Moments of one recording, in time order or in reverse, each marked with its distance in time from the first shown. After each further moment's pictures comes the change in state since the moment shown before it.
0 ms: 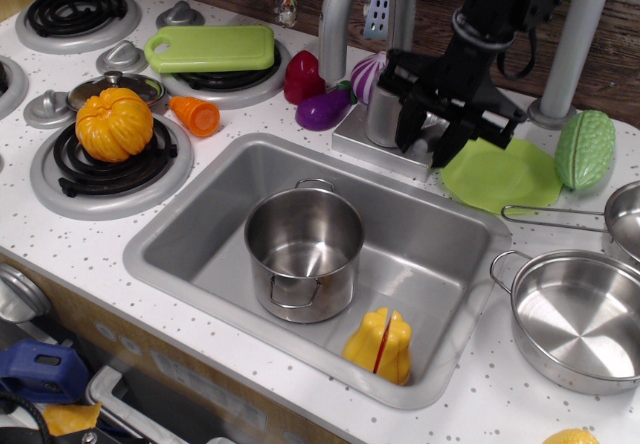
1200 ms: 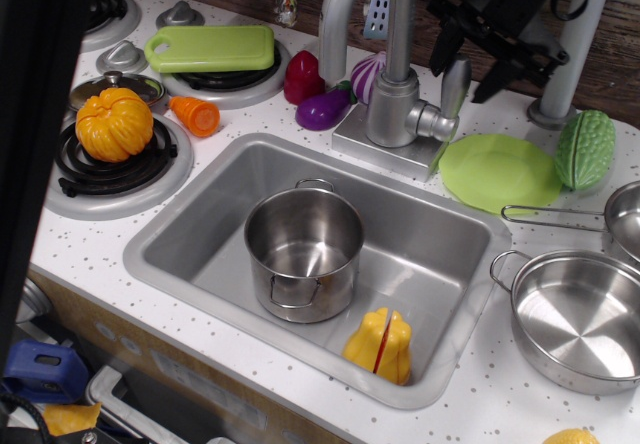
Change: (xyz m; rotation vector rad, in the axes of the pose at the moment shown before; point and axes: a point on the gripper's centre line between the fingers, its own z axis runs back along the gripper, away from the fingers) arm 0.062 0.014 0.033 0.143 -0.125 -0.041
